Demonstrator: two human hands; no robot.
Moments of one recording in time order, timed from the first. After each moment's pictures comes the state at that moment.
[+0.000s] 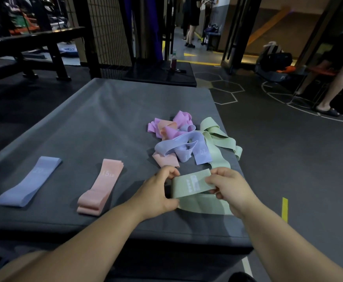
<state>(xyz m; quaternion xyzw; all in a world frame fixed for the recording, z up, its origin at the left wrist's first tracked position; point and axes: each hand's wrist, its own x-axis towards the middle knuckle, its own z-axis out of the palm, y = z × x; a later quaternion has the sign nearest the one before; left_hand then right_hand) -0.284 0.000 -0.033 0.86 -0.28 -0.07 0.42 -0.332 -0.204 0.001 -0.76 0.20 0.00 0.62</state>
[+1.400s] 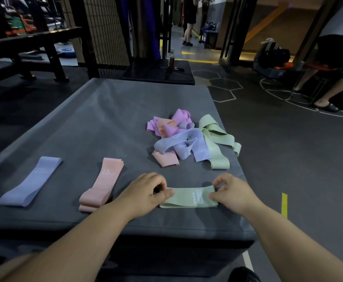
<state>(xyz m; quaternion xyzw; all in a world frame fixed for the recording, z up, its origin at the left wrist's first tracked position) -0.276 0.026 -0.041 0.91 -0.30 -0.07 0.29 -0.342 -0.227 -0.024 -0.91 0.19 0.05 0.35</state>
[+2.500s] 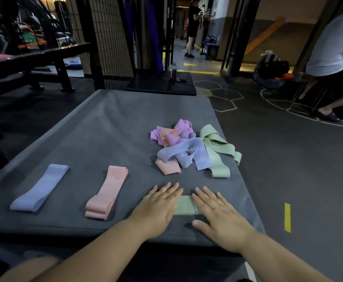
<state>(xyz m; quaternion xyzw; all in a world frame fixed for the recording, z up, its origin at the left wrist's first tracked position) -0.295 0.005 -0.063 0.92 -0.37 -0.06 0.10 -0.368 -0.207 -0.055 -0.99 -0.13 0.06 0.06</state>
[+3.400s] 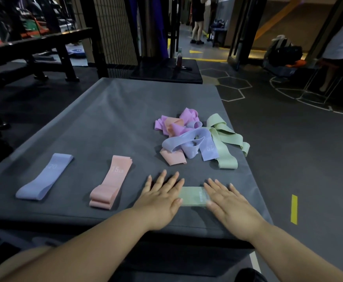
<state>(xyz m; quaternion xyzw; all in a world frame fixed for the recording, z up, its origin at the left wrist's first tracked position) -0.301 0.005 -0.053 0.94 -0.30 -0.14 0.03 -0.362 -0.218 -0.058 -0.99 -0.08 0.08 0.10</state>
